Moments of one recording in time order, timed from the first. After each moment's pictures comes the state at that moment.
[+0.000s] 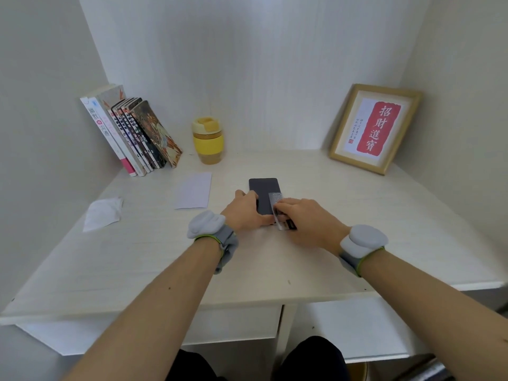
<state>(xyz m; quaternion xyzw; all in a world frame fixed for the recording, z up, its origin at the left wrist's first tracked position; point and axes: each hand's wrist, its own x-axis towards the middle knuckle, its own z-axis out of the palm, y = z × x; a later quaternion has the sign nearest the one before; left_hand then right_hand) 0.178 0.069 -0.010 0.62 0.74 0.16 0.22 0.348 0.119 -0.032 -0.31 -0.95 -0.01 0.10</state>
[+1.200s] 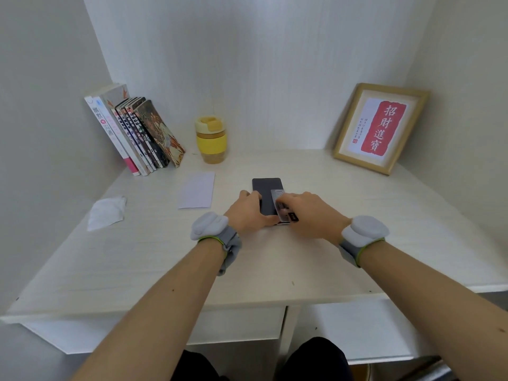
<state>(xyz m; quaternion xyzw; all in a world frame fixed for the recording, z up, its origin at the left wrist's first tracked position) 0.176 0.071 -0.015 0.62 0.73 0.18 0.22 0.339 0.129 -0.023 -0.35 -0.93 0.03 0.09</state>
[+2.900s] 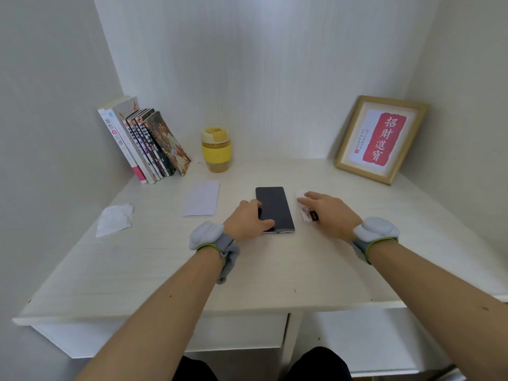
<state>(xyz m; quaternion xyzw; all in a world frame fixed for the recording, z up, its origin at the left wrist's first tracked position) 0.170 0.068 -0.014 0.60 0.75 0.18 0.21 0.372 0.154 -0.020 -0.41 -0.91 -0.01 0.05</state>
